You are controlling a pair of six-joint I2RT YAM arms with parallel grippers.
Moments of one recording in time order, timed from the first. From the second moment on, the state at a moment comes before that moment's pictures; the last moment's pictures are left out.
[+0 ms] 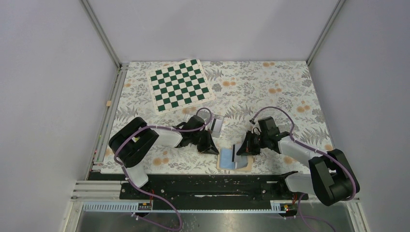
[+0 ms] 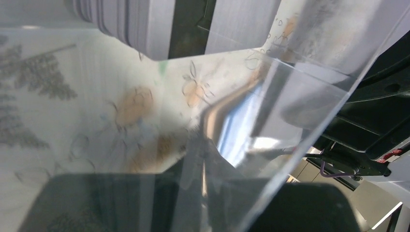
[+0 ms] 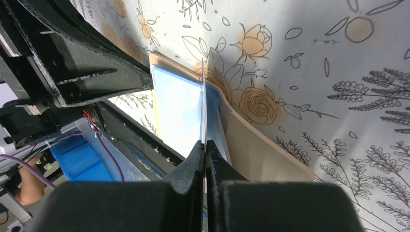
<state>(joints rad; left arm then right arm) -0.77 1.75 0.71 0.15 0.51 -1.01 0.37 1.26 0.44 -0.25 -0.59 0.61</state>
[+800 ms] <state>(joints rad) -0.77 1.70 0.68 0.08 0.47 -1.02 0.36 1.31 0.42 -0.20 -0.68 0.71</state>
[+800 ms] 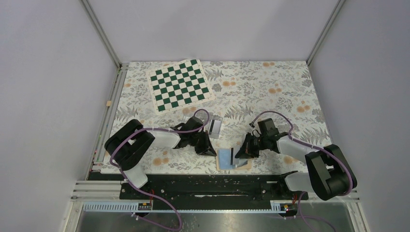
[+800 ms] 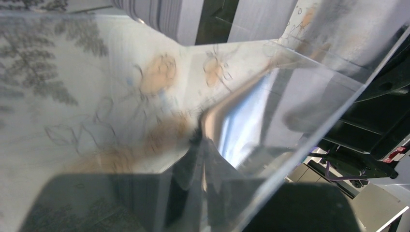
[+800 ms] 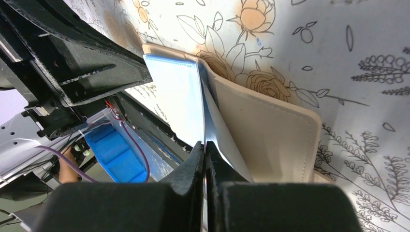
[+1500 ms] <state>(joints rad) -0.77 1.70 0.69 0.07 0.48 -1.02 0.35 1.53 0.53 -0.31 -0.81 0.59</state>
